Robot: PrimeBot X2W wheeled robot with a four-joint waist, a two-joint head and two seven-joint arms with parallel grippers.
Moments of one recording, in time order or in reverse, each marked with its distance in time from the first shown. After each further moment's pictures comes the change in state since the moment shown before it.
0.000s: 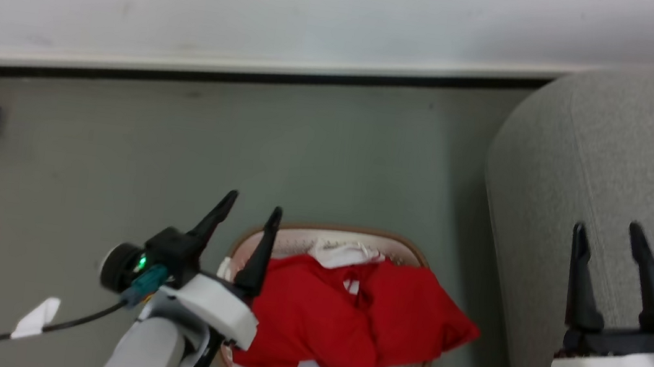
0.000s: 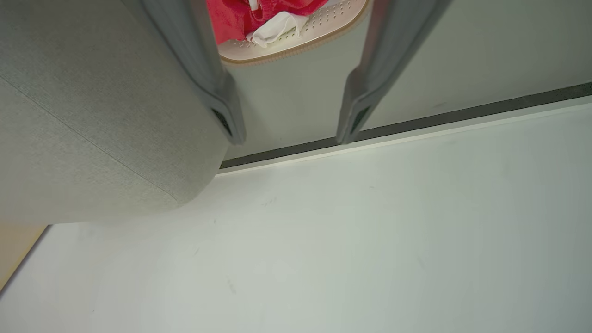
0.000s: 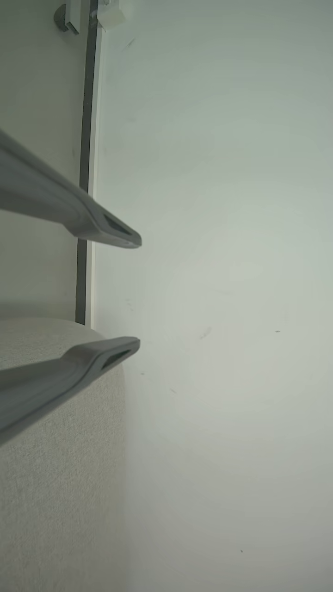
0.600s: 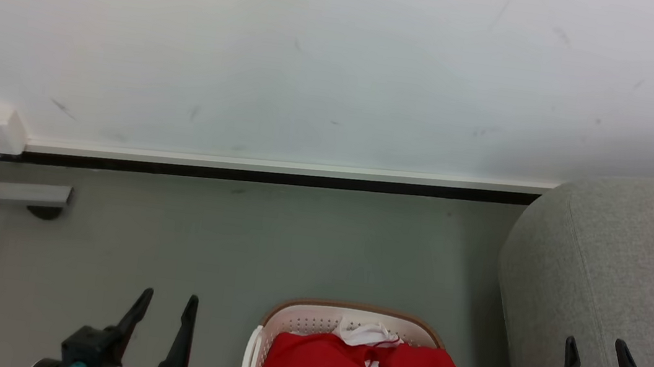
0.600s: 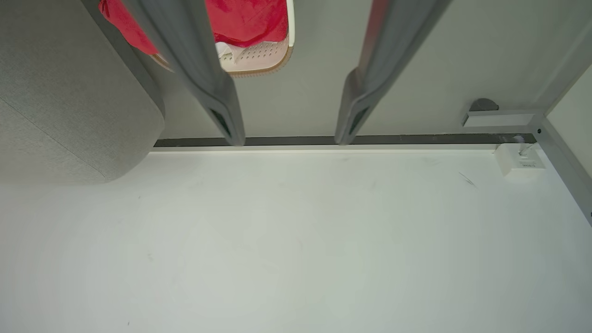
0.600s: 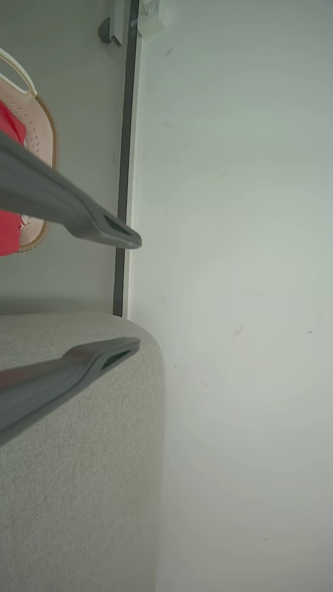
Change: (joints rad) left arm 0.290 -0.001 0.193 -0.055 0.023 0.006 0.000; right arm 0.172 0.000 -0.070 0.170 -0.054 0.000 0.000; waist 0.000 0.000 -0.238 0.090
